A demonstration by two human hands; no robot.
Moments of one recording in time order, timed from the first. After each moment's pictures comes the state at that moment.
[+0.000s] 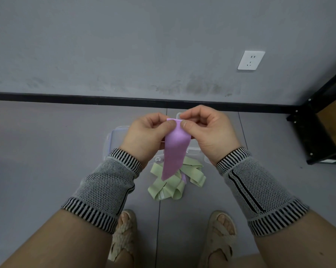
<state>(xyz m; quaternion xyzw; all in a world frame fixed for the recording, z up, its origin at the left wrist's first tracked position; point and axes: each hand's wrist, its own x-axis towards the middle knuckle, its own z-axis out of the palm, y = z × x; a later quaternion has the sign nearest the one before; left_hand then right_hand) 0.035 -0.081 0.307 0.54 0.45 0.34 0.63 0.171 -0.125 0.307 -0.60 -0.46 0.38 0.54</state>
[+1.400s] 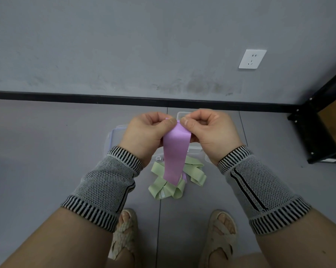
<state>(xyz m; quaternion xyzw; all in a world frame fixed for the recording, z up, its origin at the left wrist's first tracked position) 0.033 -0.080 0.310 0.51 0.46 0.35 0.64 0.169 -0.126 0.309 -0.61 -0.41 0.42 0.53</state>
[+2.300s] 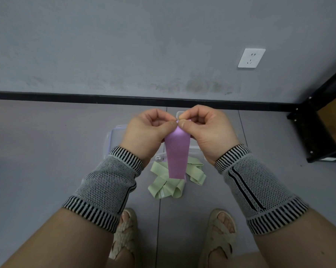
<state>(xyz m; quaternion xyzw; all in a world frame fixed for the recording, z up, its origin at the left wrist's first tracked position) 0.036 -0.083 0.311 0.53 0.45 0.36 0.62 0.170 -0.123 0.305 -0.60 -0.43 0.41 0.54</state>
